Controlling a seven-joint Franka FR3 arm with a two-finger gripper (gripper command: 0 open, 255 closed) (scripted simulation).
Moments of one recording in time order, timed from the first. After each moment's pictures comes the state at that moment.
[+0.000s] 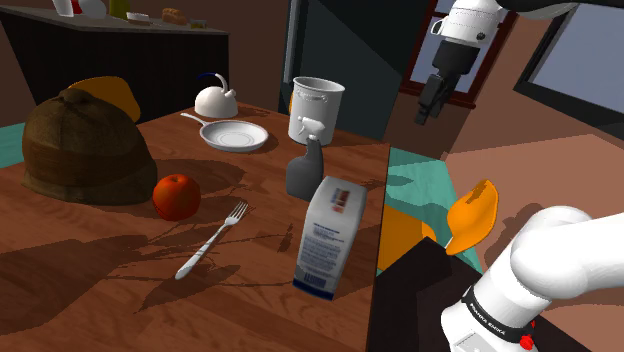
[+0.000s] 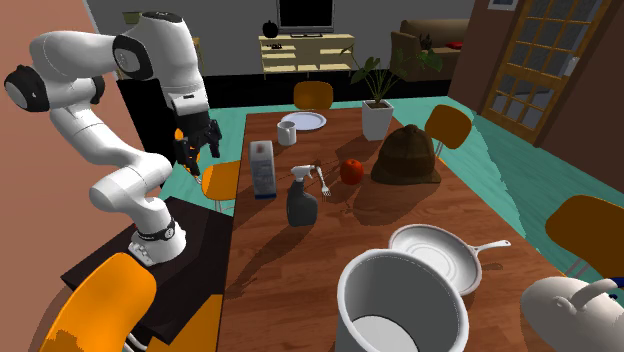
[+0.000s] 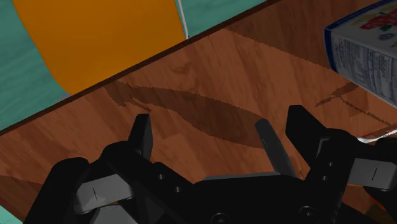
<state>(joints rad) -0.02 -0.75 0.06 -2.26 0.02 1.55 -0.13</state>
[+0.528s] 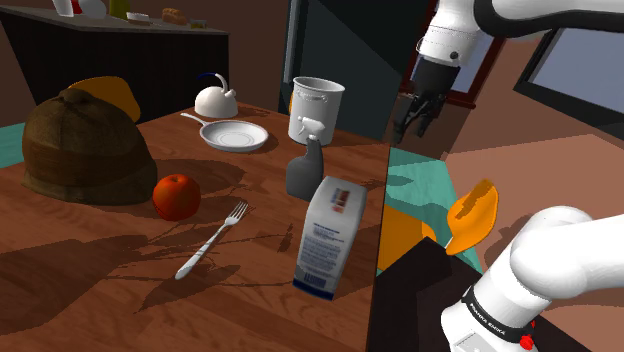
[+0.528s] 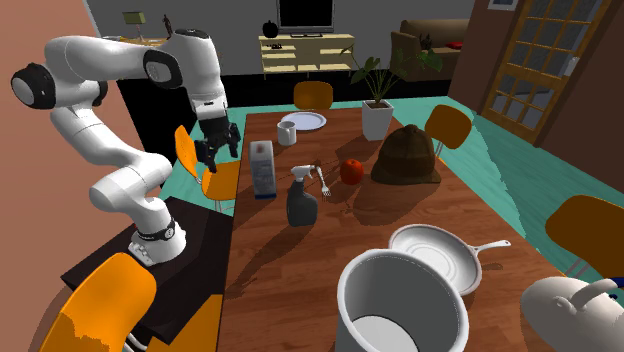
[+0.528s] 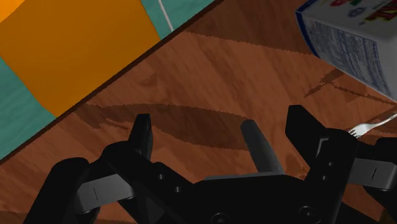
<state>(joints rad) -0.03 -0.77 0.21 -2.35 0.12 1.64 0.14</state>
